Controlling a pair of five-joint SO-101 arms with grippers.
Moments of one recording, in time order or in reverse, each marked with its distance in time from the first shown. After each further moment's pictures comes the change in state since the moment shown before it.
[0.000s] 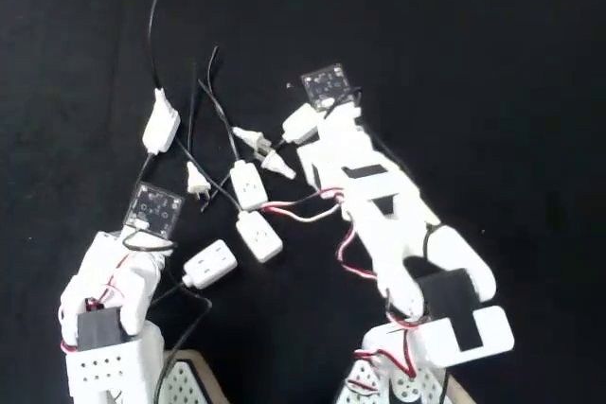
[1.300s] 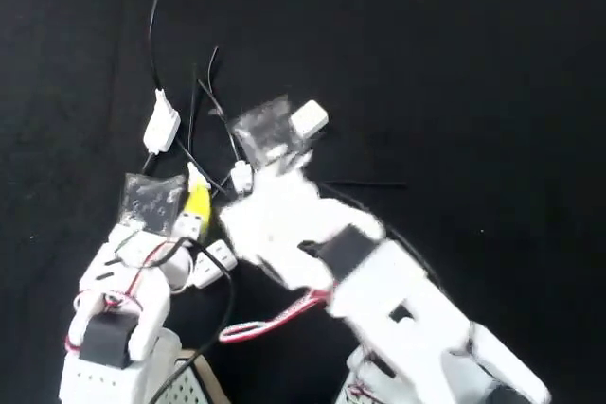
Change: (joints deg) left arm 23.2 -0.3 -12.1 -12.6 29.2; right arm -30.2 -41.0 -2.0 40.7 -22.7
